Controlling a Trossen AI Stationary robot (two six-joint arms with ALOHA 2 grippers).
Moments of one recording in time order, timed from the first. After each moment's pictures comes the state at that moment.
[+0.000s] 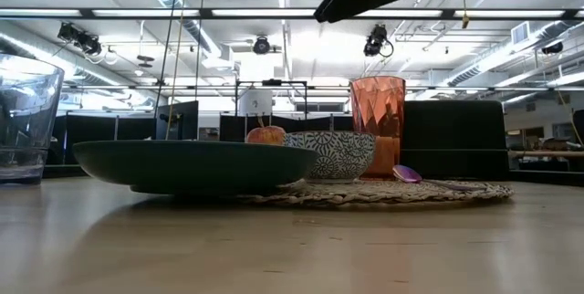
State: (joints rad) left arm -0.97 1.24 1.41 -1.53 0.12 -1.88; right arm 0.50 1.71 1.19 -0.27 0.62 -0.04
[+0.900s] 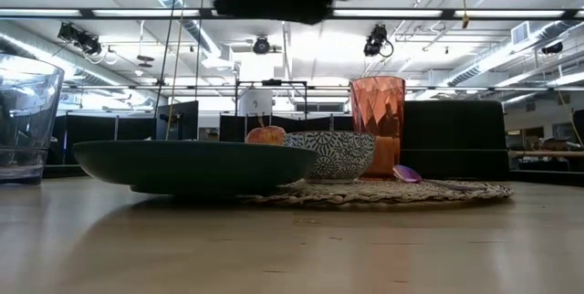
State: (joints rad) left arm -0.95 1.24 1.53 -1.54 0.07 -1.45; right arm 0.47 1.93 1.19 0.31 0.37 -0.01
